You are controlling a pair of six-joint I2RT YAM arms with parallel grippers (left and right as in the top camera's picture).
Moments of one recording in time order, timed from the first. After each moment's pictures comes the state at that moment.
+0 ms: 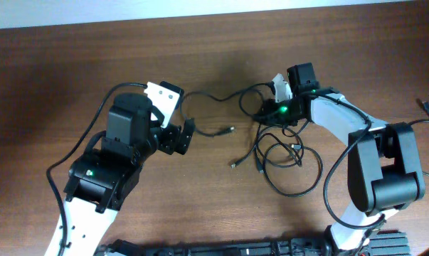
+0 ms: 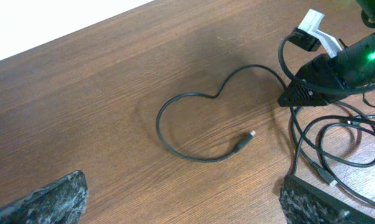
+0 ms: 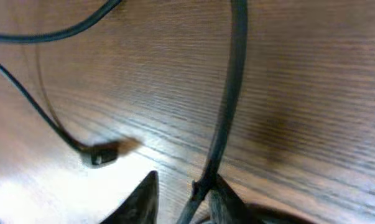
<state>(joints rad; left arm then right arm) -0.40 1.10 1.14 -0.74 0.02 0.09 0.14 1.87 1.09 -0.45 -0.53 0.23</state>
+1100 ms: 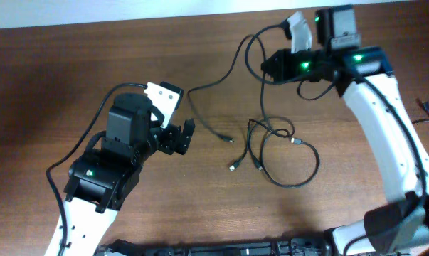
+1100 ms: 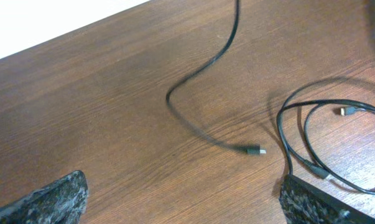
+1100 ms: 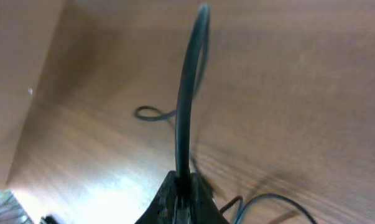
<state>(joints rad) -0.40 1.10 1.14 -0.75 0.02 0.09 0.14 1.62 1.63 -0.89 -0.55 0.17</state>
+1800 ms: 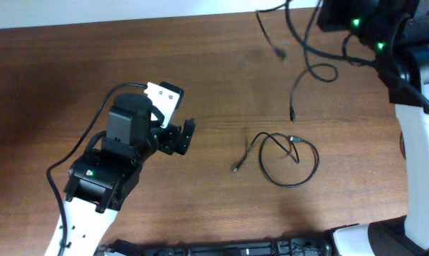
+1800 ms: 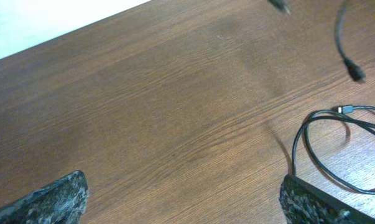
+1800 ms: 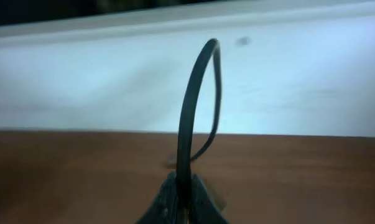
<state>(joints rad) -0.40 1.10 1.14 -0.74 0.02 0.09 0.14 1.57 2.11 -0.92 0.00 0.15</state>
